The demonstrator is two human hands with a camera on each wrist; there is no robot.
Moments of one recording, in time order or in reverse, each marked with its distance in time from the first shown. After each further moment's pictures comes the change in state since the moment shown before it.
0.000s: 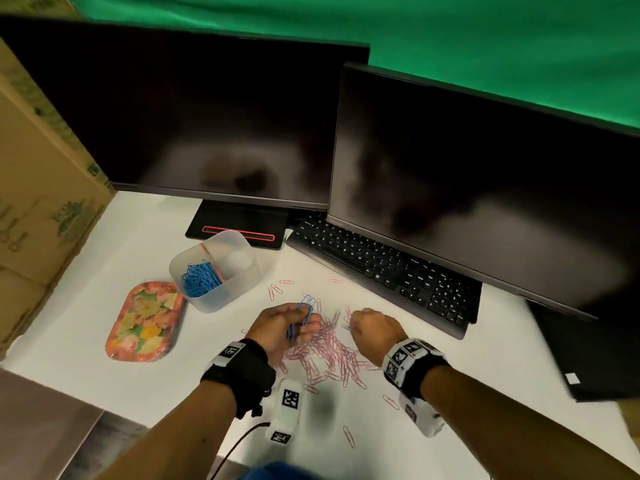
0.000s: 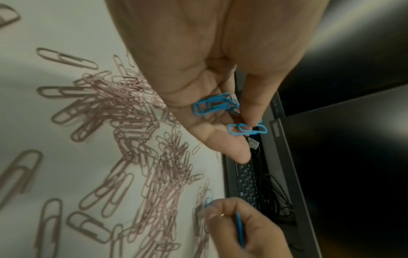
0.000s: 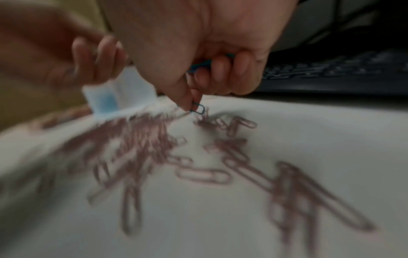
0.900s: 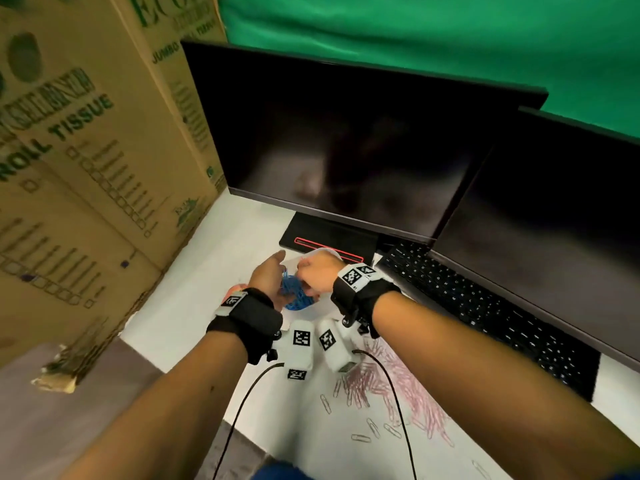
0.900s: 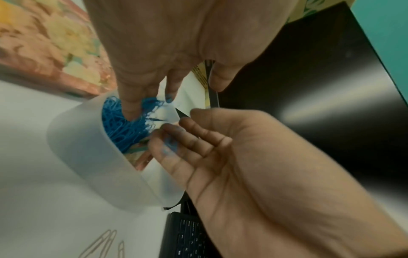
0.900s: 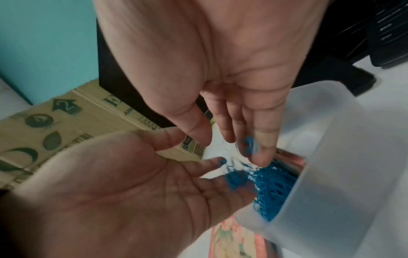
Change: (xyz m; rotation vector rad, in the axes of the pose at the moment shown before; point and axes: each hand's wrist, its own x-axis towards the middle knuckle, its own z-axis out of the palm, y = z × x) left_hand -0.012 0.146 -0.111 -0.182 0.415 0.064; right_hand 0.132 -0.255 -0.084 0.663 -0.262 -0.115
